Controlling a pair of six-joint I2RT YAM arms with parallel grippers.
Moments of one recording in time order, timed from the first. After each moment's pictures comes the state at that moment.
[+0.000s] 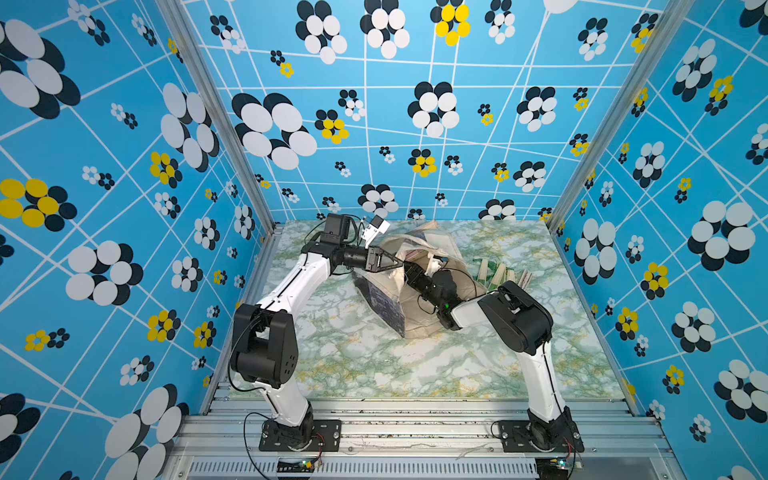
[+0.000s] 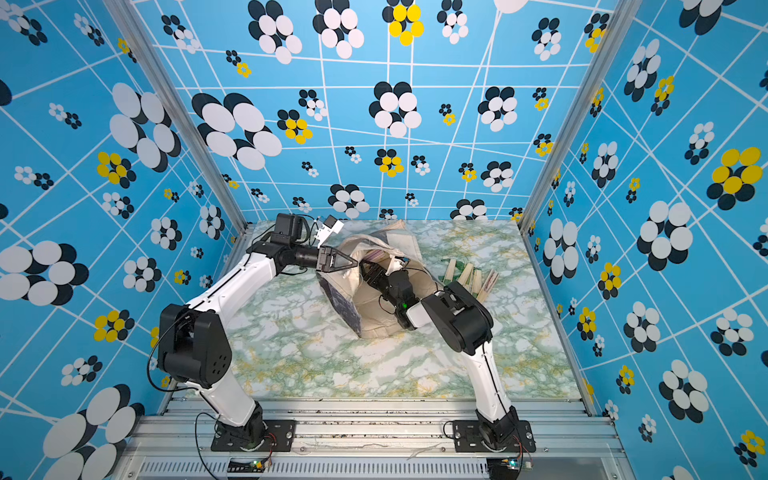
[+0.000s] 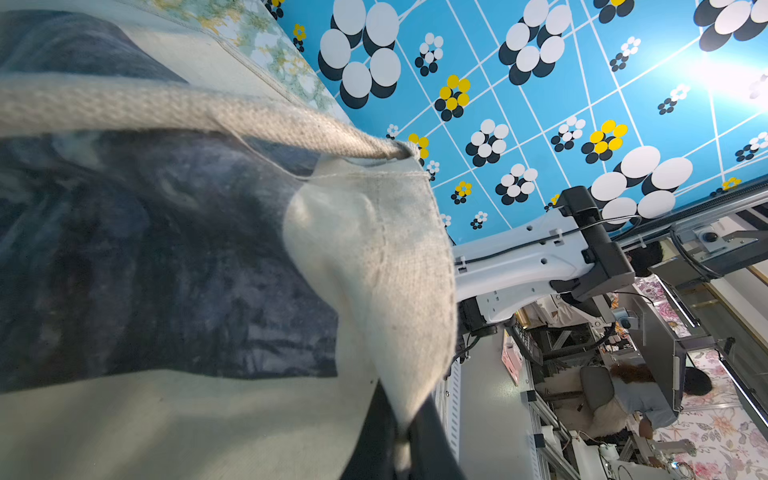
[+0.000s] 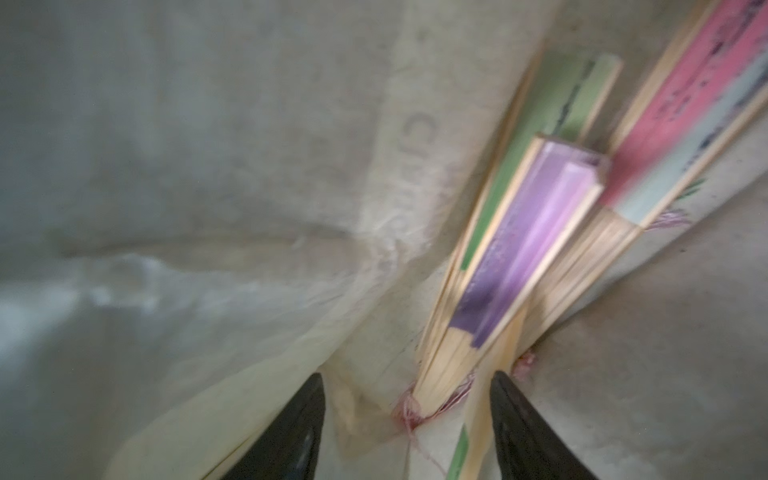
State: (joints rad) left arm -0.23 1.73 1.44 -0.47 1.26 -0.14; right arm 0.62 2.22 1.09 1.07 -0.02 1.04
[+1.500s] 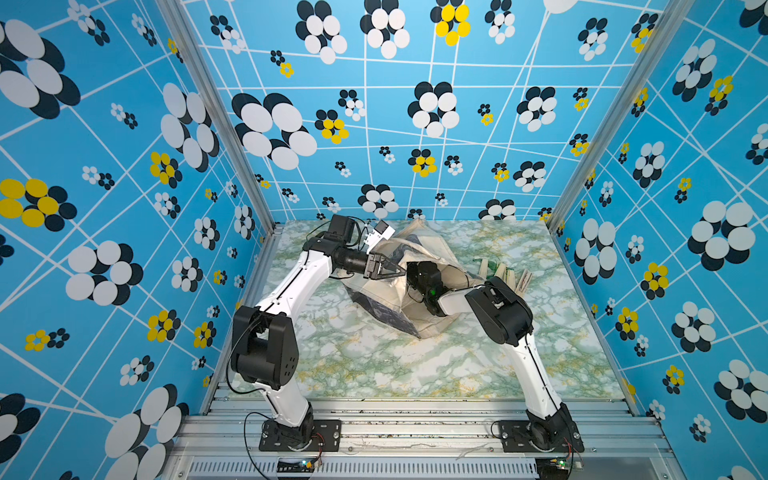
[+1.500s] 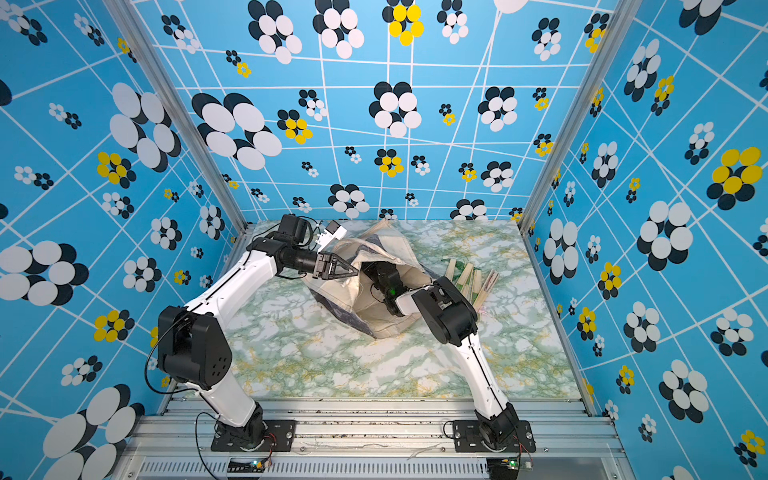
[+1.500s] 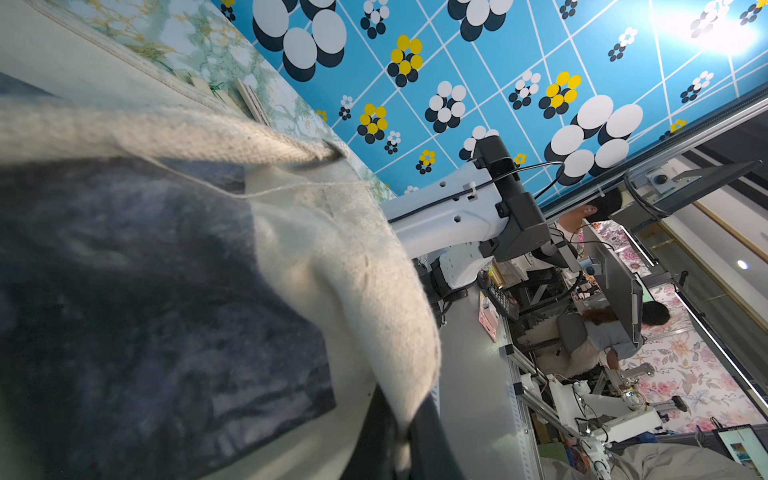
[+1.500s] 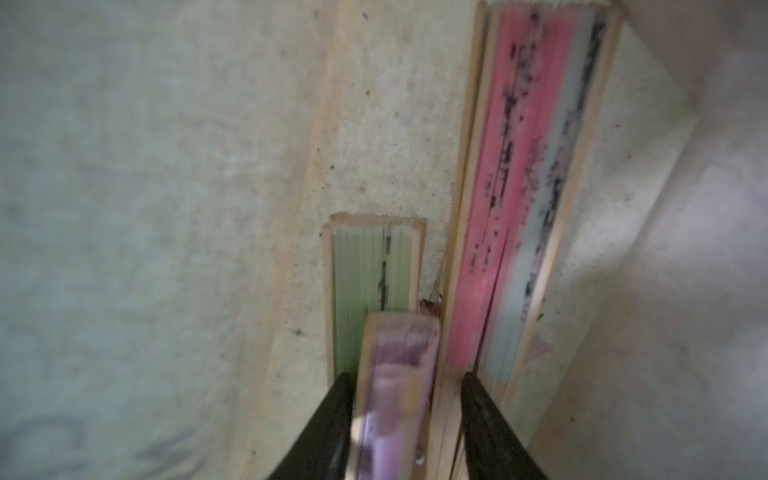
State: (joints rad) left arm -0.26 1.72 1.50 -0.76 1.35 0.13; right arm 0.61 2.39 1.39 0.91 0.09 1.14
